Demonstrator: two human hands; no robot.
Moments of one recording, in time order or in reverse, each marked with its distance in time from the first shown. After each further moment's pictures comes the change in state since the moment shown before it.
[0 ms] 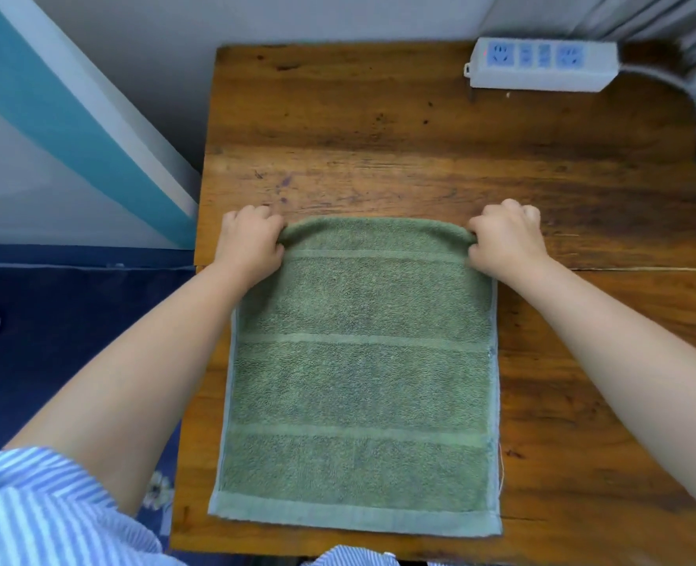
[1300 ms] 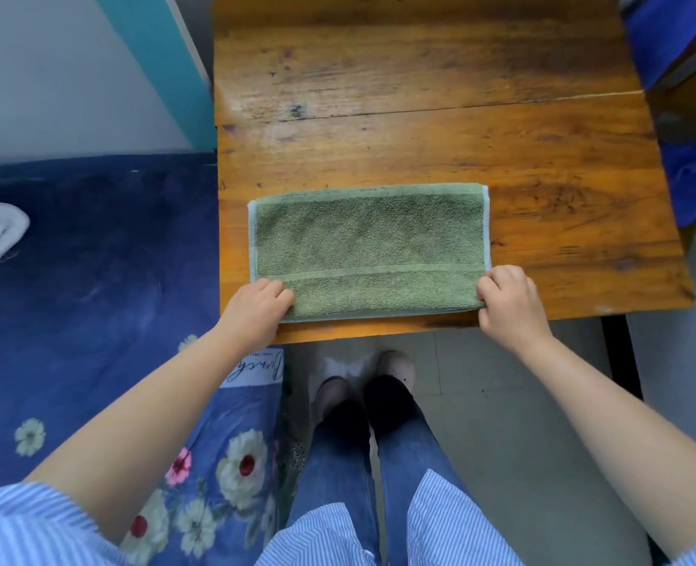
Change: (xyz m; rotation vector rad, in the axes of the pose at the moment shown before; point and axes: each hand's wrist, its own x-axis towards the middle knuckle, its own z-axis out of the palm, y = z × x) left_hand -0.284 -0.006 0.120 0.090 0.104 0.533; right_hand -0.303 -0.043 0.164 0.184 0.428 -0.059
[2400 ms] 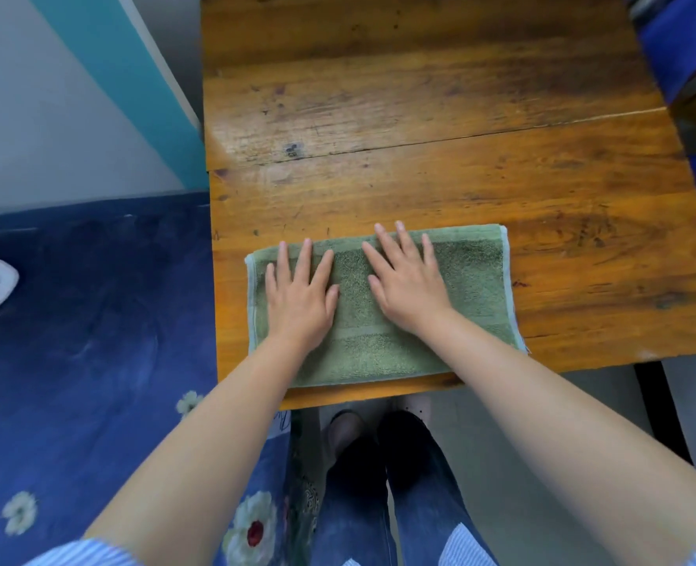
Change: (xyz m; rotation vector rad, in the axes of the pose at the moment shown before) left_hand 0.092 0.011 -0.015 -0.225 -0.079 -0.479; right_hand 0.123 -0.100 0.010 0.054 -0.395 -0.025
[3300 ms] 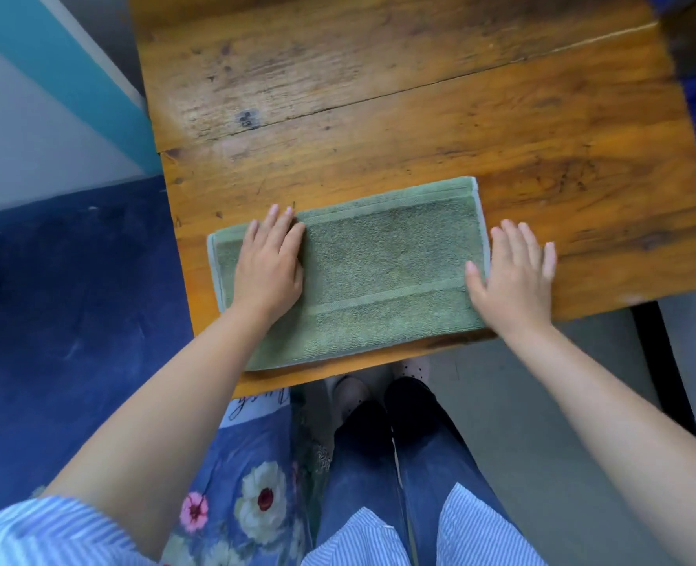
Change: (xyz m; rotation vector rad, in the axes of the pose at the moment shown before) left_hand 0.015 -0.005 -0.011 0.022 0.105 0.233; right_hand -0.085 0.084 0.011 0.235 0.167 0.526
